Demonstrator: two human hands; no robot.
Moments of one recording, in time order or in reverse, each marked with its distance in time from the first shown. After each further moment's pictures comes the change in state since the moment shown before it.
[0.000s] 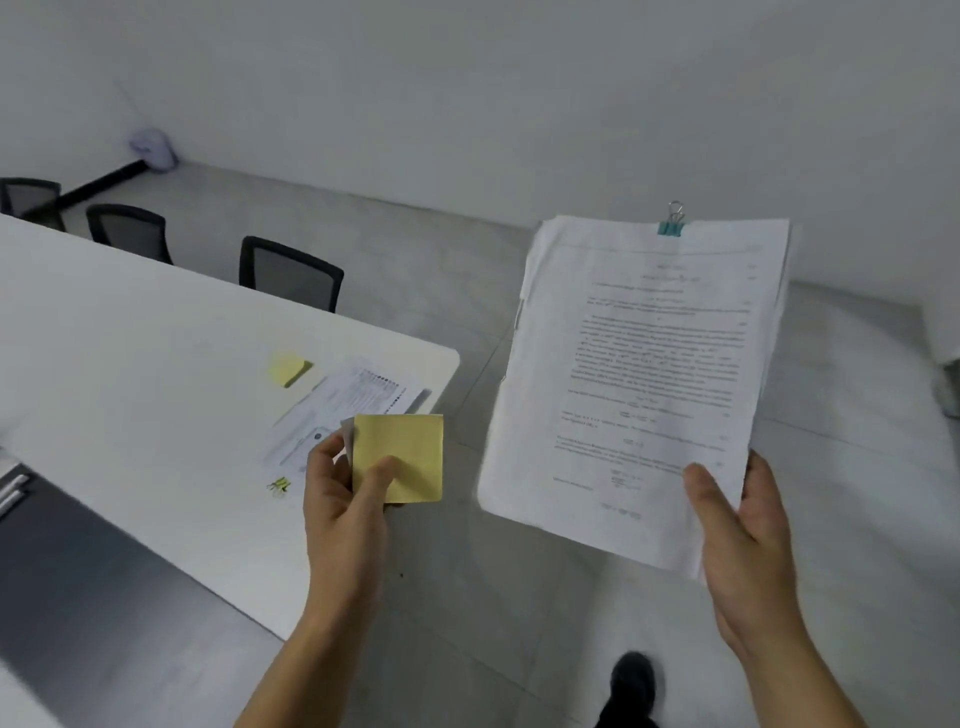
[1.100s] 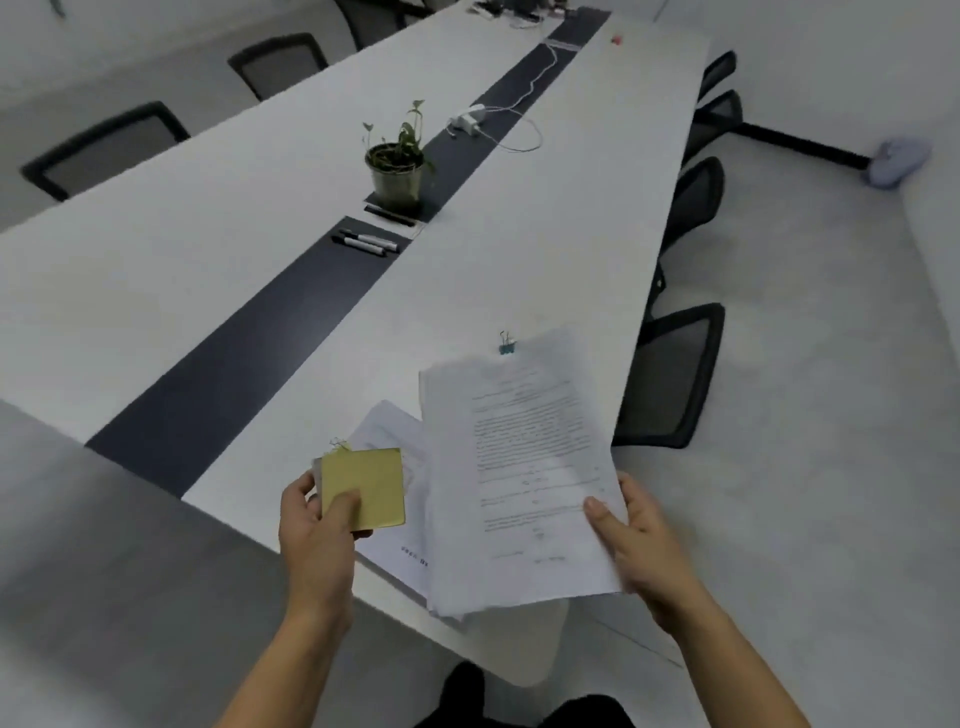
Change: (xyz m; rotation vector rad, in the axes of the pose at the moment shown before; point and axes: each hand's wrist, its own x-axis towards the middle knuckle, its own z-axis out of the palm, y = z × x) left_hand 0.322 -0.056 0.102 -0.398 1.644 -0.122; right_hand 0.446 0.057 0.555 -0.558 -1.919 0.120
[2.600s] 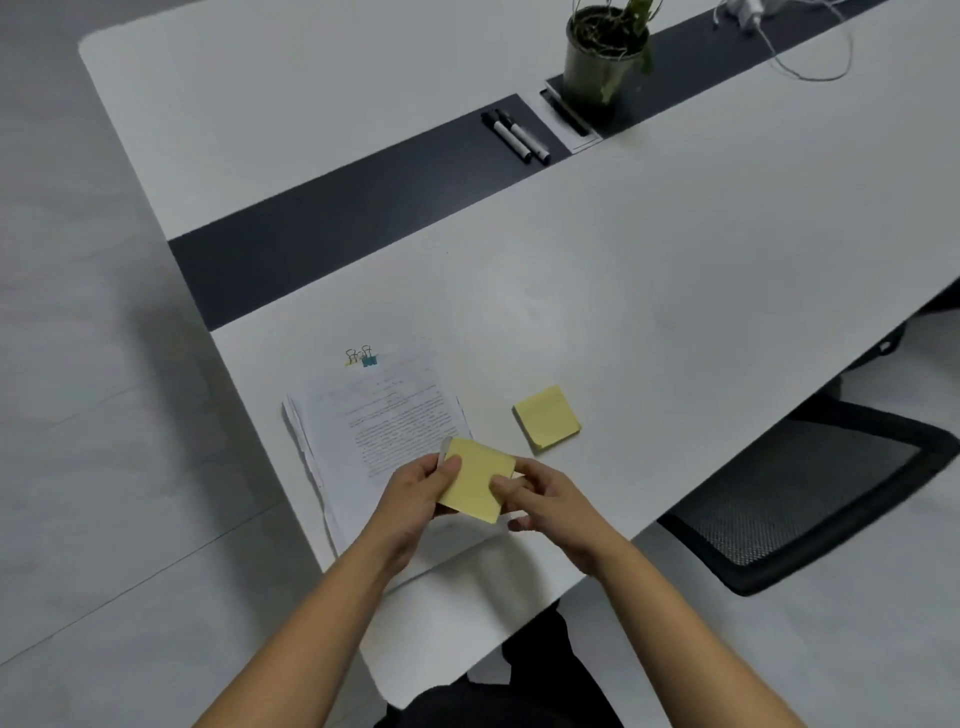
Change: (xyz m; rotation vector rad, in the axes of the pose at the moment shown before) left_hand 0.052 -0.108 0.149 -0.036 -0.051 -0.403; right_hand 0.223 0.020 0.017 -0.228 -0.866 0.311
